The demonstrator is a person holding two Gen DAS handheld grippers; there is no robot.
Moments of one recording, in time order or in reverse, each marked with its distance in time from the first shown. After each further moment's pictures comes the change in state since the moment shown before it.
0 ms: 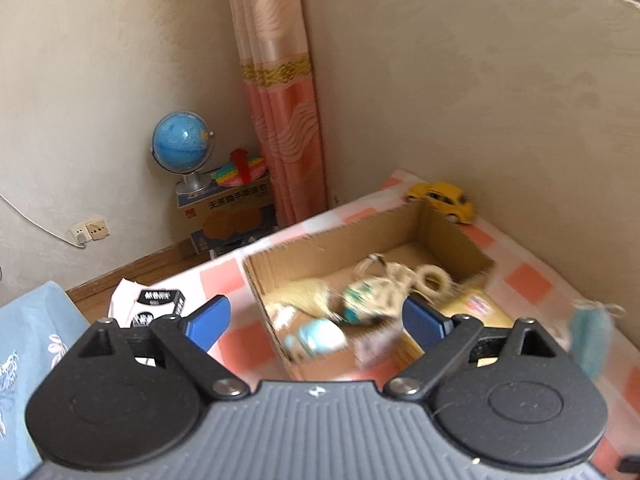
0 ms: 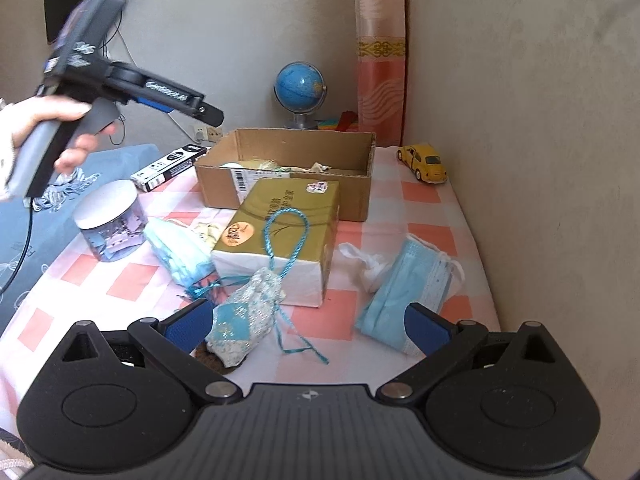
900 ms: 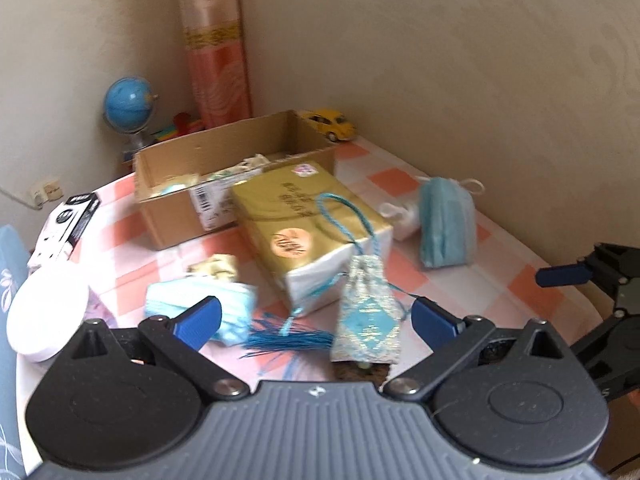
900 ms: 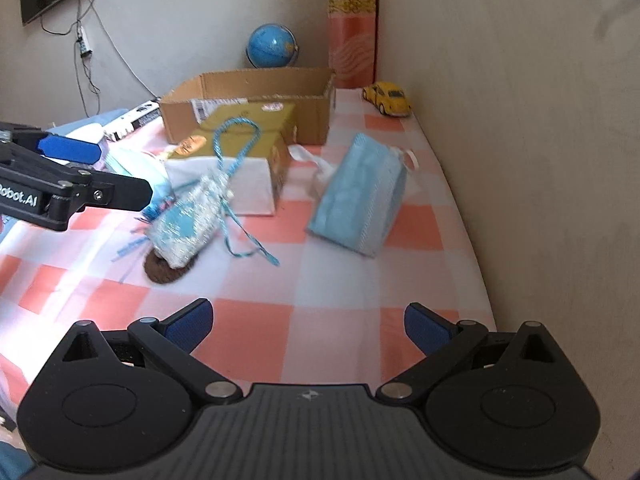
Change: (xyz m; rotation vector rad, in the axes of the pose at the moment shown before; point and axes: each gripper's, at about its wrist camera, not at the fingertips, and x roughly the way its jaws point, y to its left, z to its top) left arm -0.059 -0.116 -0.102 0.009 0.057 -0.125; right arm 0.005 -0.028 -0.059 0.035 0.099 -0.071
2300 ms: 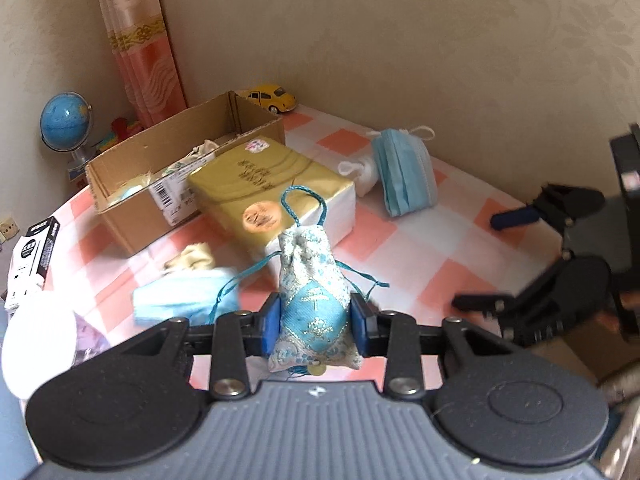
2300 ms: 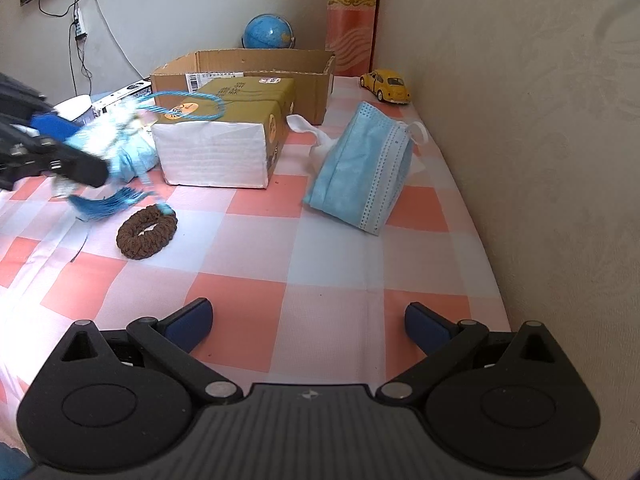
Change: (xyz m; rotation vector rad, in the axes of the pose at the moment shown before) left arm -0.008 0.021 -0.010 0.197 0.093 -0.151; right arm 0.017 0.008 -0.015 -0.039 0.000 -0.045
